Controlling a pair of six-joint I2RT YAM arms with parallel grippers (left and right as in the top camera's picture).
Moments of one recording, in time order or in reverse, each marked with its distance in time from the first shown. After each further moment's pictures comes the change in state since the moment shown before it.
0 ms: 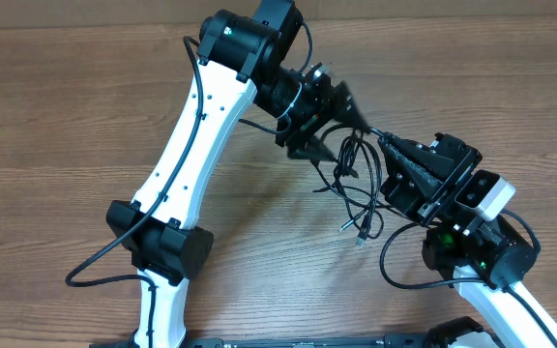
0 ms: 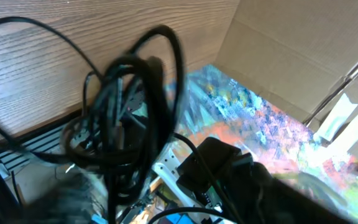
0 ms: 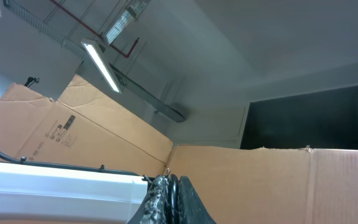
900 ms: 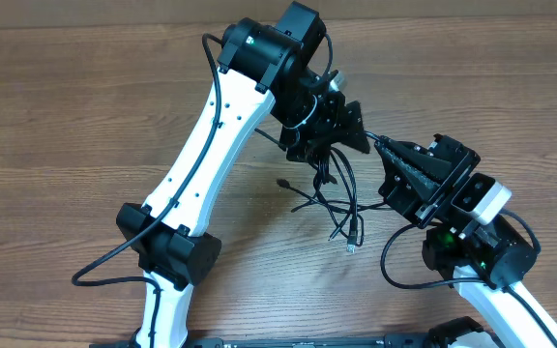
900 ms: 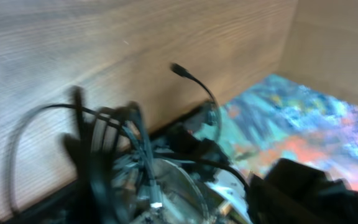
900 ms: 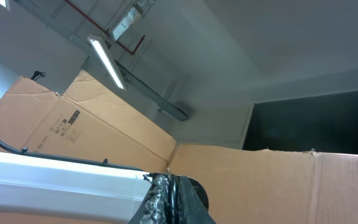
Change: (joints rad) left arm -0.070 0.000 0.000 0.000 -0.259 0.181; right arm 0.000 0.000 0.000 0.000 -0.030 -0.025
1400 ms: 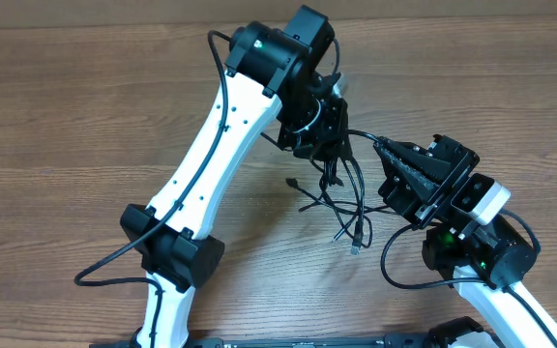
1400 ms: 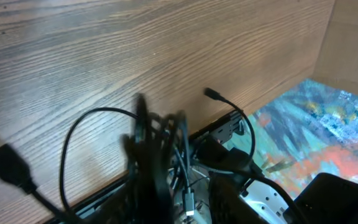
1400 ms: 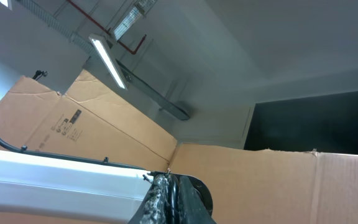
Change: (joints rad) left arm -0.034 0.000 0.000 0.000 -0.132 0.051; right arm 0.000 0.000 0.000 -0.001 -0.005 0.000
